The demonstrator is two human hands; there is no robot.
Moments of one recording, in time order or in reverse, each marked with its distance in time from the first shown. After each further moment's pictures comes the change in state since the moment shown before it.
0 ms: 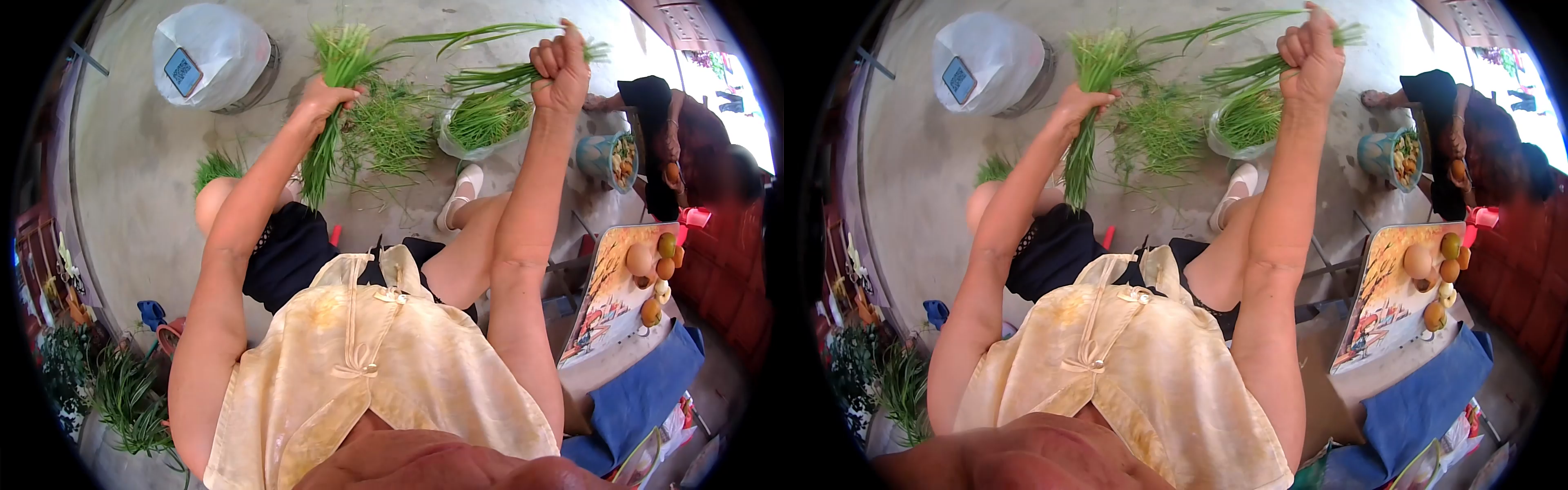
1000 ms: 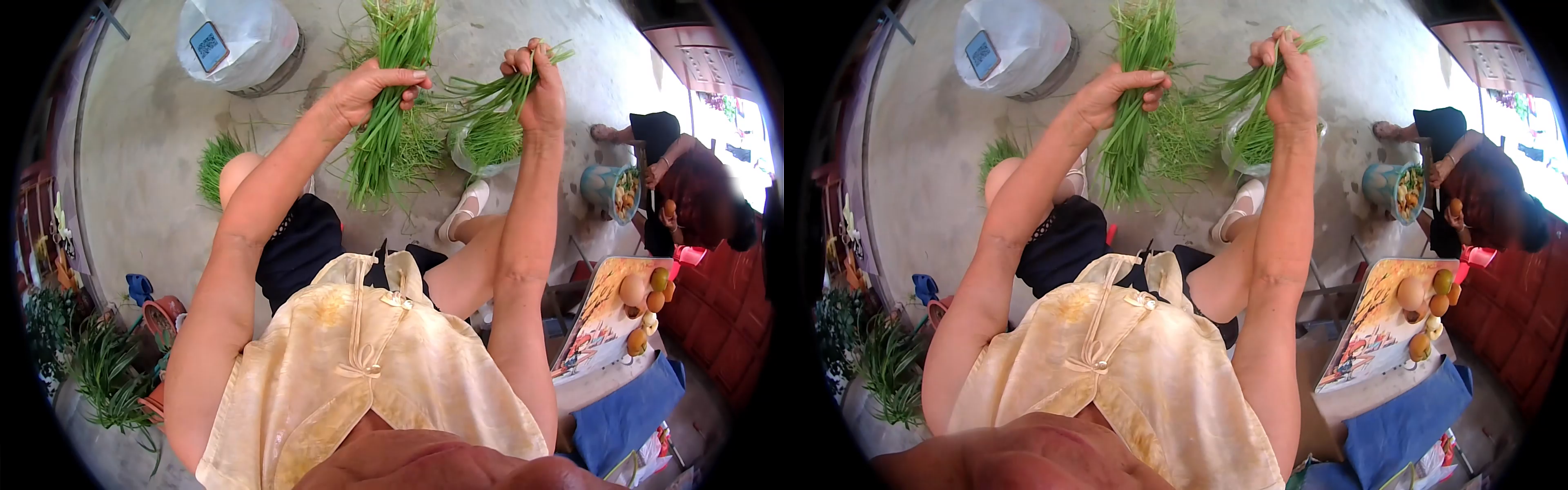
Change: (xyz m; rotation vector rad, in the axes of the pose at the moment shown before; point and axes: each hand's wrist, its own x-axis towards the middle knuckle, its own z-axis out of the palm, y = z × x) left_hand -0.030 0.058 0.032 -0.461 -0.455 0.037; right_hand -0.010 0.043 0.035 0.217 -0.274 0.286
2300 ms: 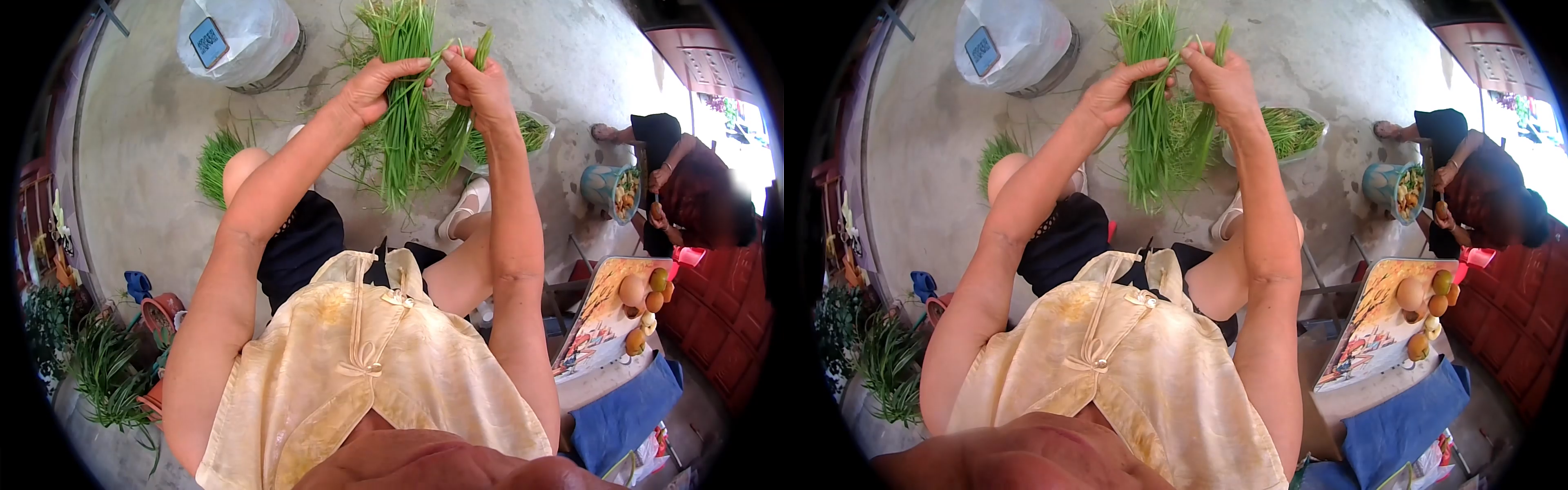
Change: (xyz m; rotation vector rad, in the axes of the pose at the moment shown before) left_hand 0.006 -0.010 0.004 -0.136 0.150 0.087; right_hand -0.018 0.048 0.041 -0.312 -0.009 0.358
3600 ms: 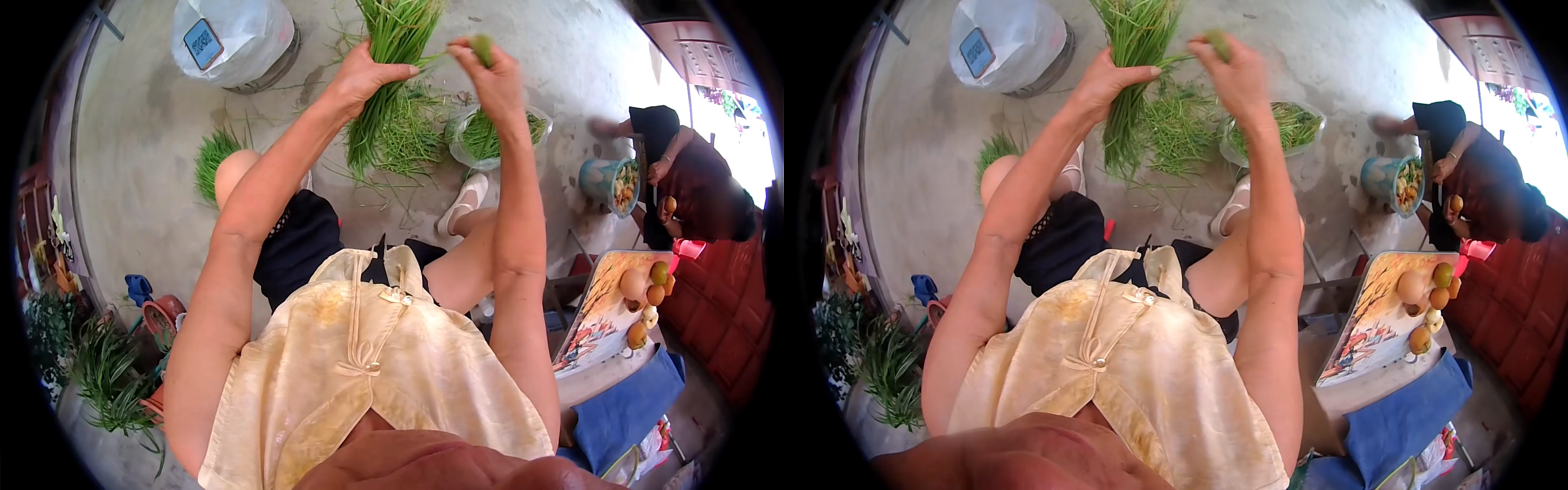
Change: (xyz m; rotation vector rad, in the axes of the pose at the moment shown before) left_hand -0.005 0.009 -0.005 0.457 0.136 0.217; right_hand -0.001 -0.005 -0.013 -0.761 0.185 -0.552
